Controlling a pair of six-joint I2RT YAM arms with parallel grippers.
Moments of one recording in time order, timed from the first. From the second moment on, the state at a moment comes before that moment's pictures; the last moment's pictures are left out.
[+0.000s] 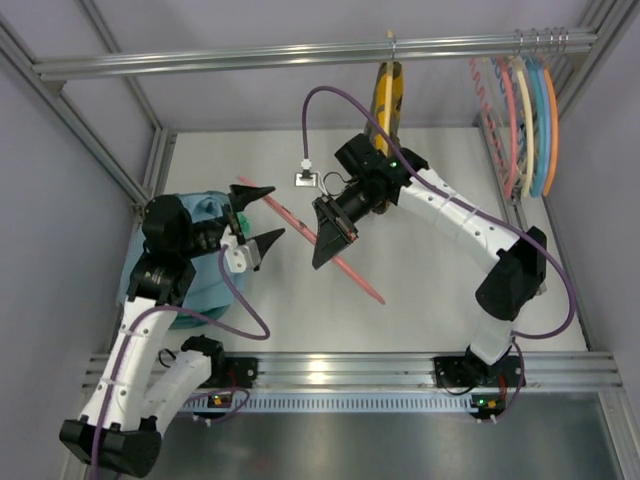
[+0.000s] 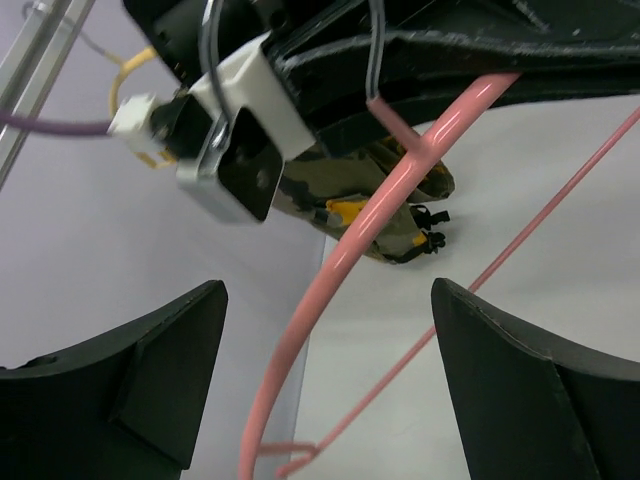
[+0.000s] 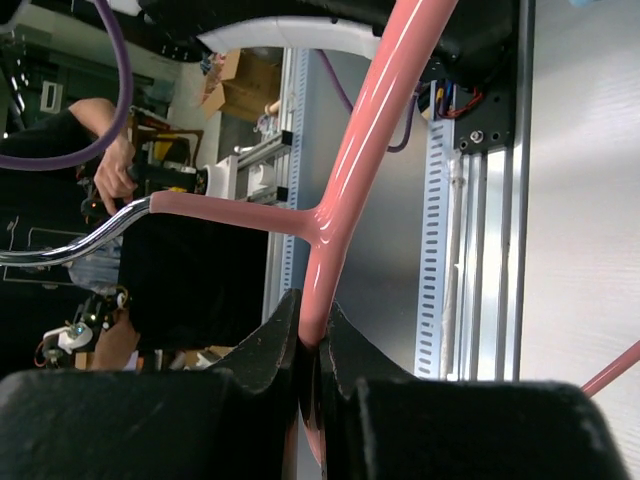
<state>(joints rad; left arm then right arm) -0.14 0.77 0.89 -0.22 1.05 1.01 0.76 1.78 1.79 -1.09 -1.24 -0.01</state>
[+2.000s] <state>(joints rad) -0.53 0.89 0.82 0.11 0.50 0.73 0.59 1.32 1.71 -1.04 -0.68 0.10</state>
